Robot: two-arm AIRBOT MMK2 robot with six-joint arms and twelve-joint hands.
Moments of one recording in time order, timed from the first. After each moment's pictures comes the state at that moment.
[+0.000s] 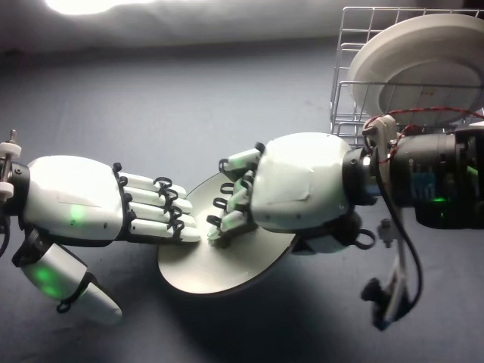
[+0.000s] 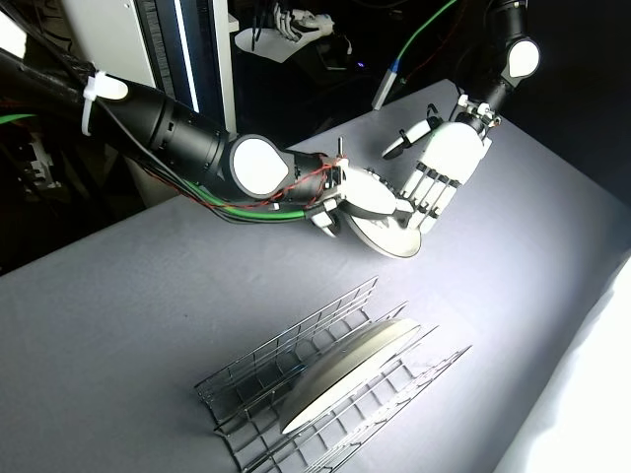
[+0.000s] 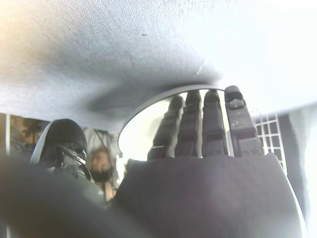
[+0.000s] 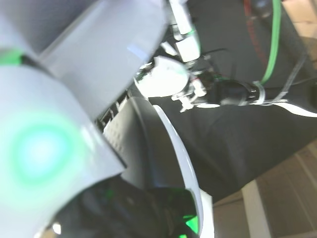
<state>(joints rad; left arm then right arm) 0.63 -1.07 1.49 1.62 -0.86 -0.21 -0.41 -1.30 1.17 -1.11 0.35 -0.34</state>
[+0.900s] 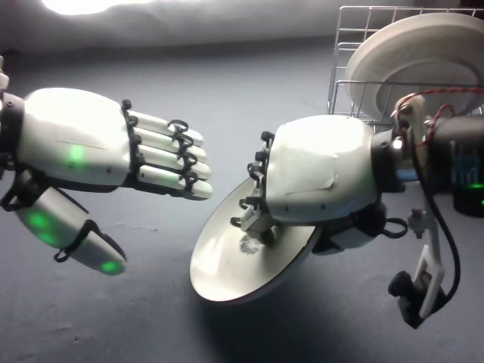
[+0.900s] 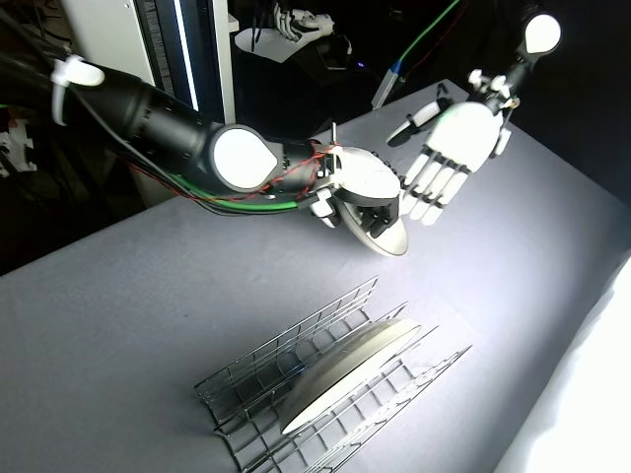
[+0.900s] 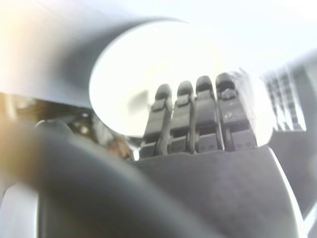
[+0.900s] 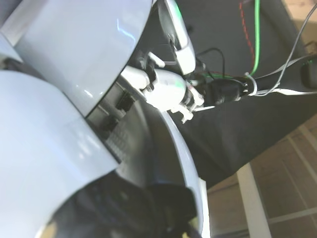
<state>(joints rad) 0.39 -1.00 1.43 1.70 -0.92 -0.21 -0.36 -1.21 1.10 -1.05 0.39 -0.34</state>
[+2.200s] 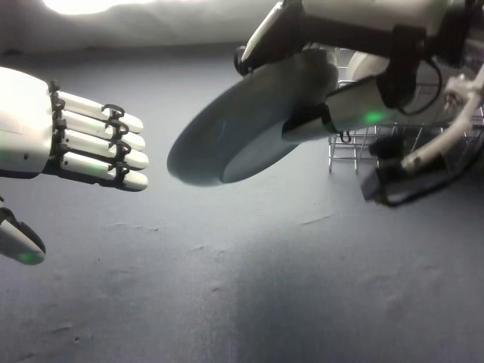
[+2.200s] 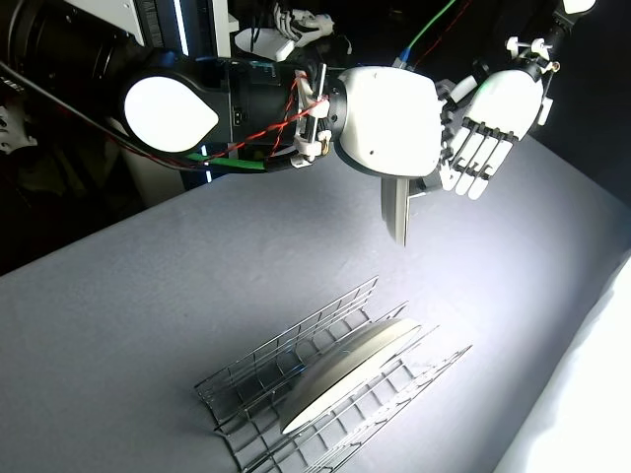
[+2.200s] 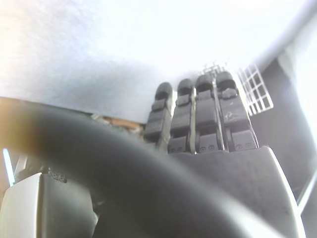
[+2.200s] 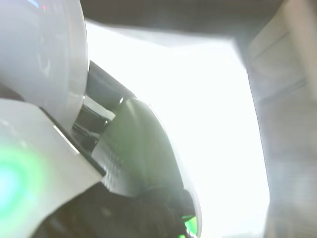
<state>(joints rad) 0.31 -0.90 1.49 1.77 -1.04 -0.17 -0.17 -1.02 0.95 -0.26 0.31 -0.34</state>
